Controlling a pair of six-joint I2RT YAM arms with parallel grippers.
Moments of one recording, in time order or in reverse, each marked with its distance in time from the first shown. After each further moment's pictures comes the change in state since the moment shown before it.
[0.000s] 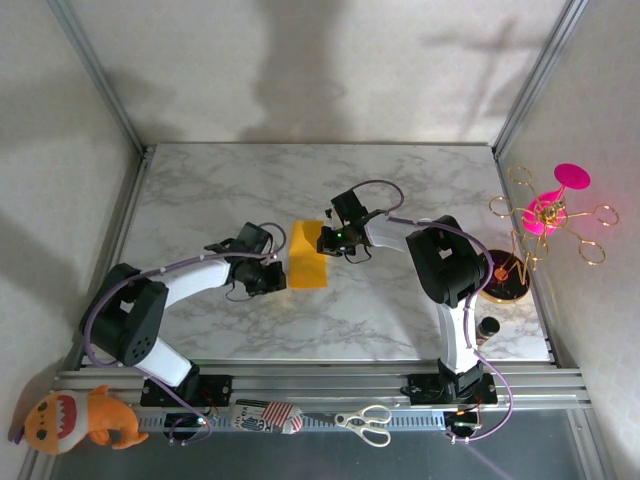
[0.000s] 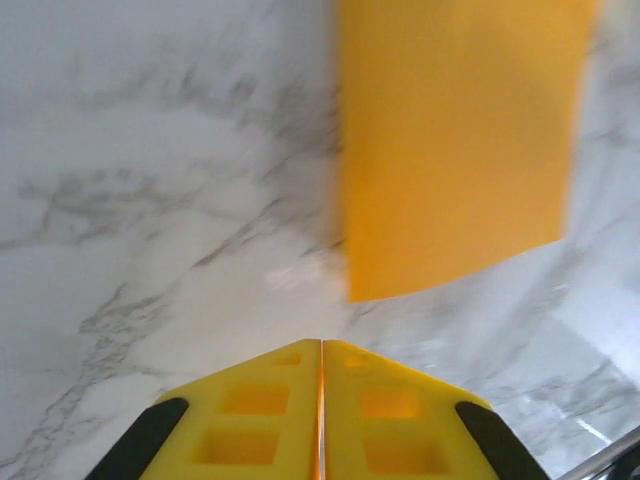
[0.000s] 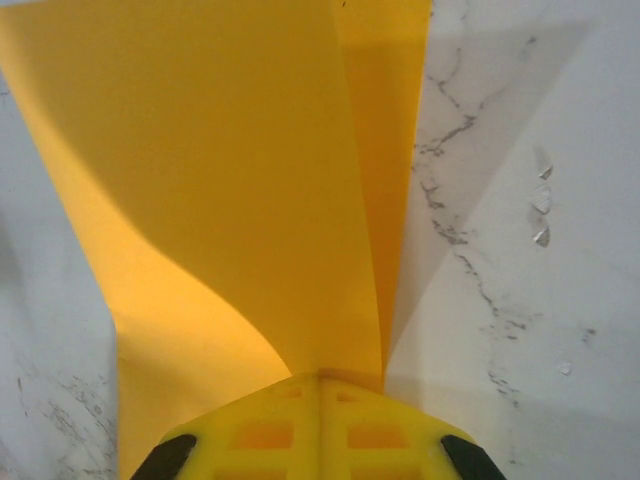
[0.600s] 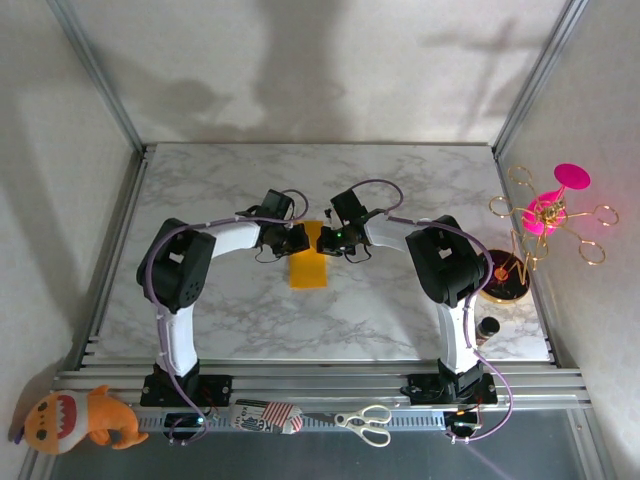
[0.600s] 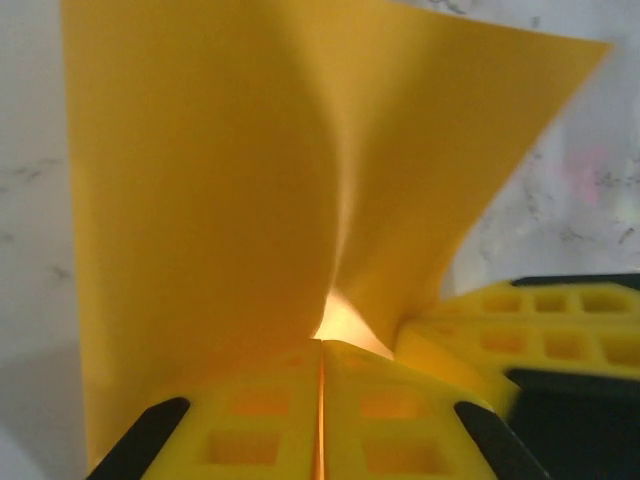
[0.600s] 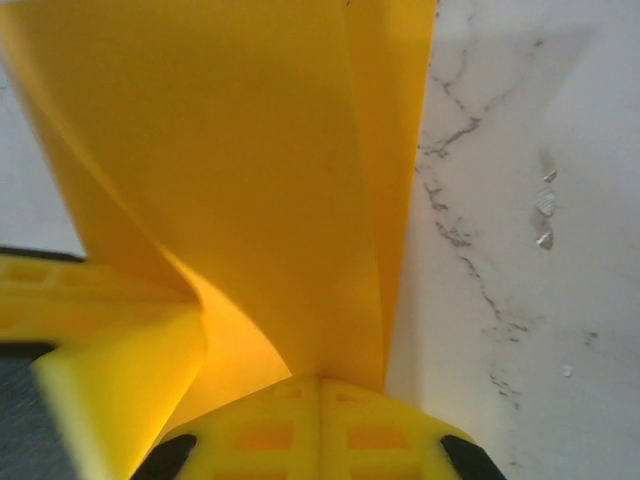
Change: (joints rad) left arm 0.037 0.452 0.381 0.156 0.047 0.000; right arm 0.000 0.003 0.011 -0.014 0.001 -0.016
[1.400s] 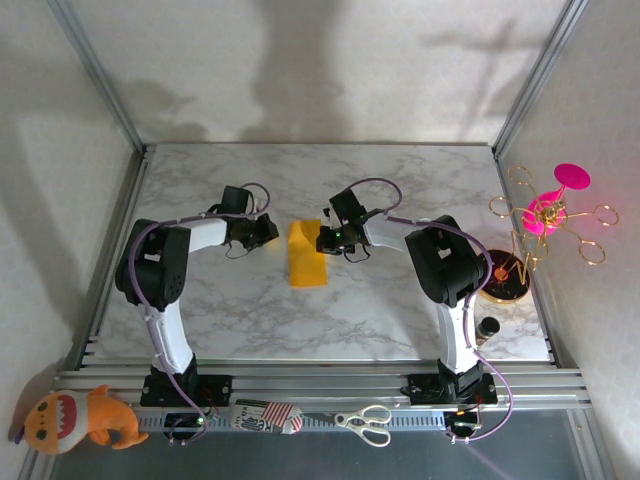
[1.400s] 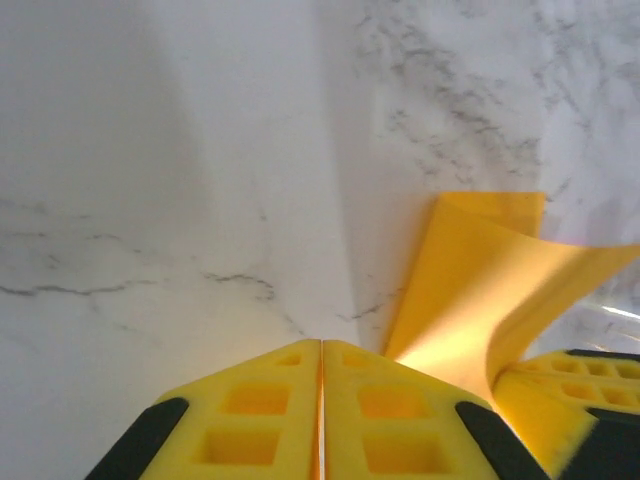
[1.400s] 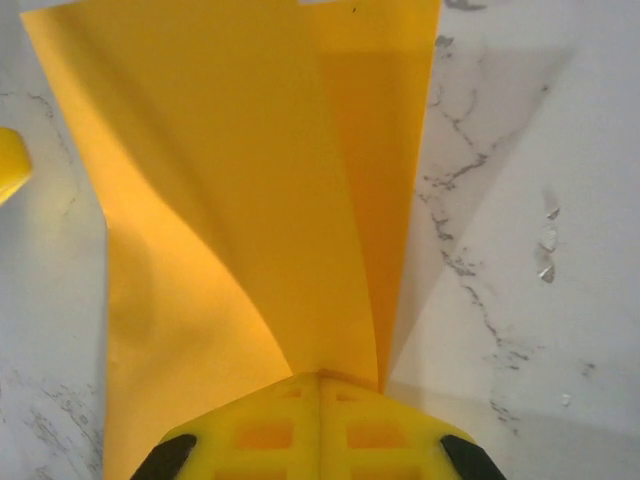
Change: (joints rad) left arm 0.222 -0.075 -0.123 0.121 0.090 0.013; right arm 0.004 0.002 0.005 0.013 0.033 -0.034
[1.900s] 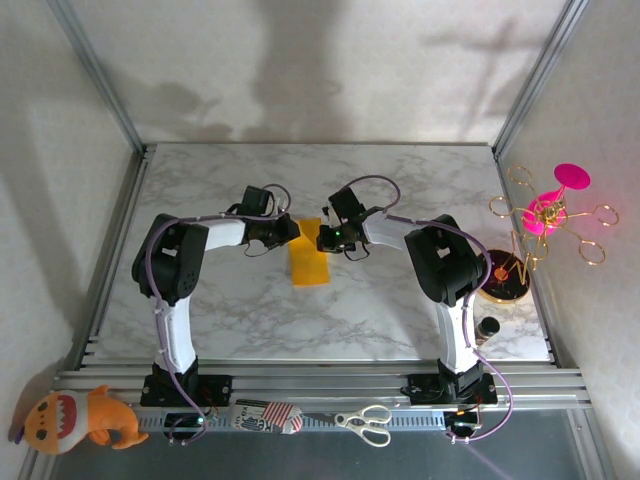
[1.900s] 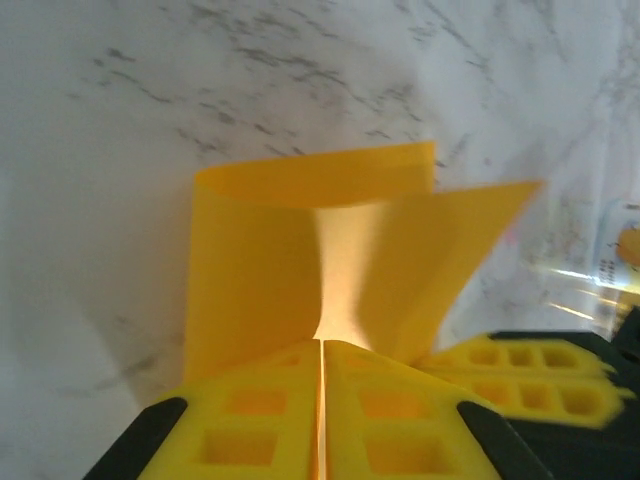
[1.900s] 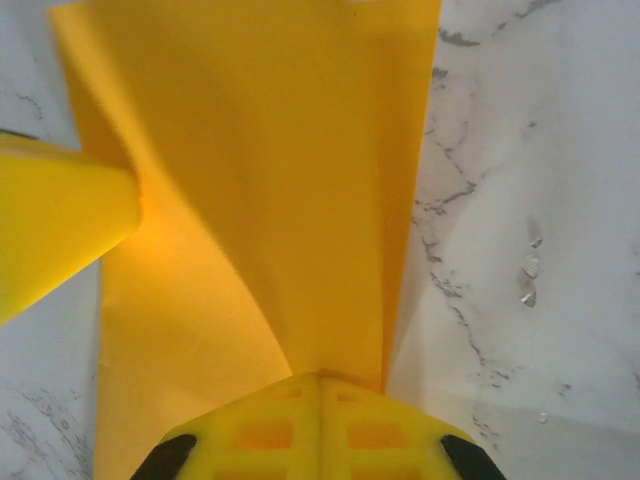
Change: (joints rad) left arm -0.101 0.111 0.082 0.072 0.052 -0.048; right arm 0.000 0.010 0.031 -0.033 0.019 -0.045
